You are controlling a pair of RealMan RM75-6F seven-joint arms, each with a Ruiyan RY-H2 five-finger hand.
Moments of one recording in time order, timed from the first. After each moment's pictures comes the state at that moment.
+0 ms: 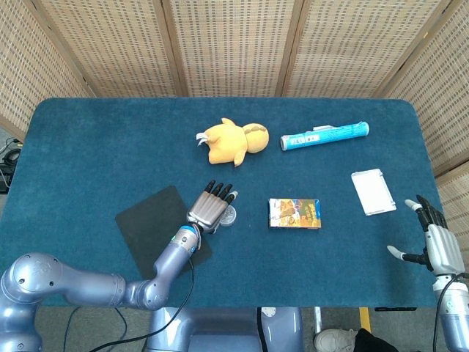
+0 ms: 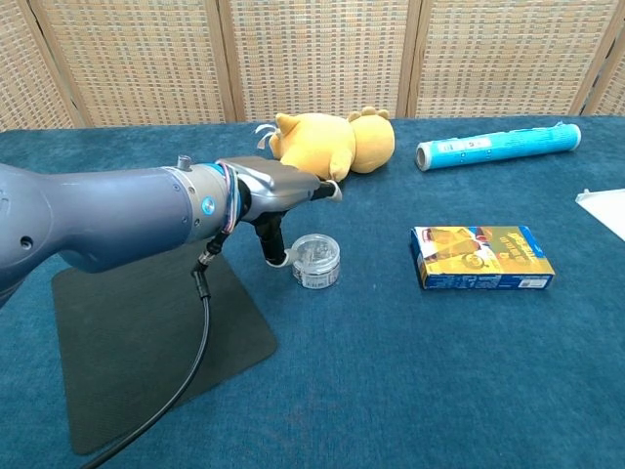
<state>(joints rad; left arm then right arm) -1.20 -1.71 -0.15 -1.55 0.44 1.02 0.92 0.15 -1.15 0.15 -1.54 -1.31 1.27 0.30</state>
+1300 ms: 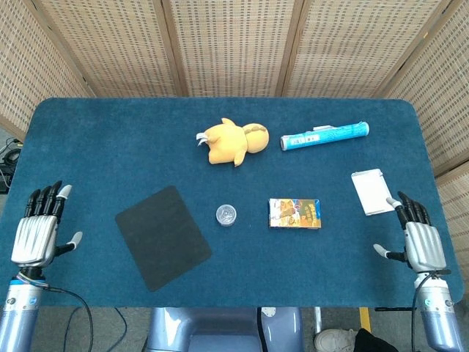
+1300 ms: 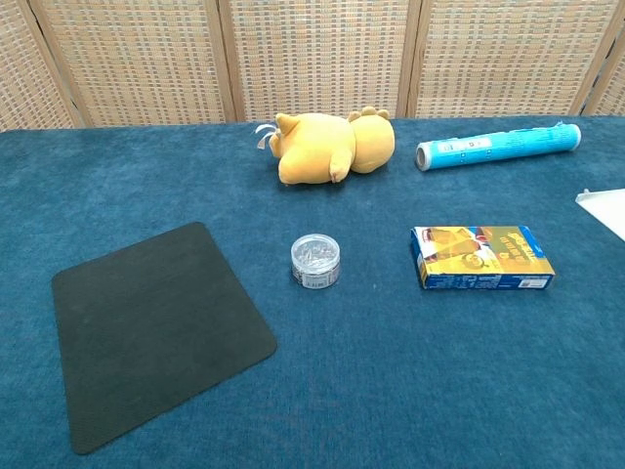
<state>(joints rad) -0.40 -1.21 0.14 -1.82 1.18 1.67 0.31 0.19 -1.21 0.15 -1.62 -1.33 1.33 0.00</state>
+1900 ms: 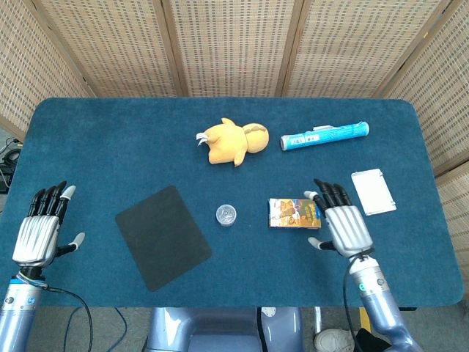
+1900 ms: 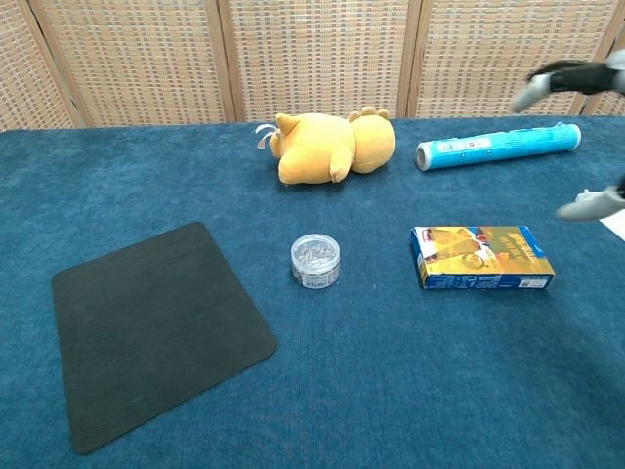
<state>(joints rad) -0.35 -1.20 0.08 -1.81 1.27 1.57 0.28 0.41 -1.27 0.23 -2.00 -1.20 1.20 -0.53</state>
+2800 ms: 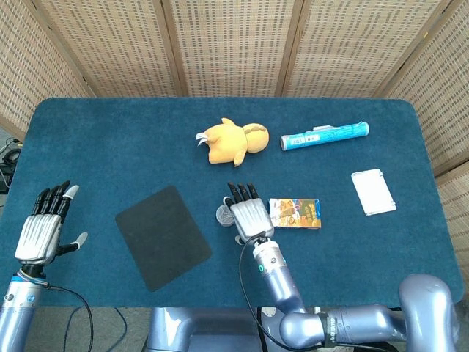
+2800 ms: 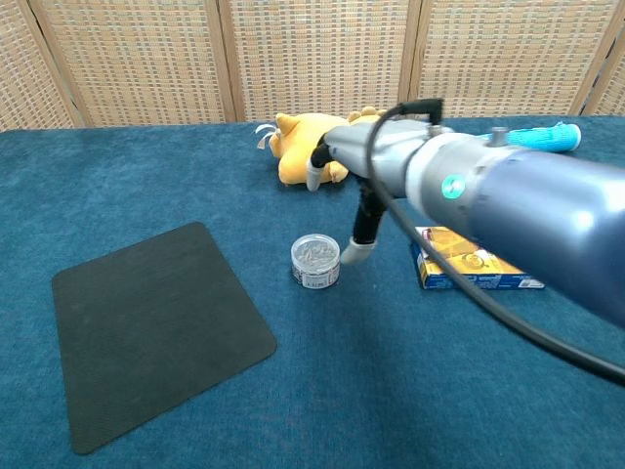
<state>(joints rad) -0.30 -1.19 0.00 -1.77 1.31 1.46 0.21 0.92 -1.78 0.37 -1.82 -0.58 1.30 -1.11</state>
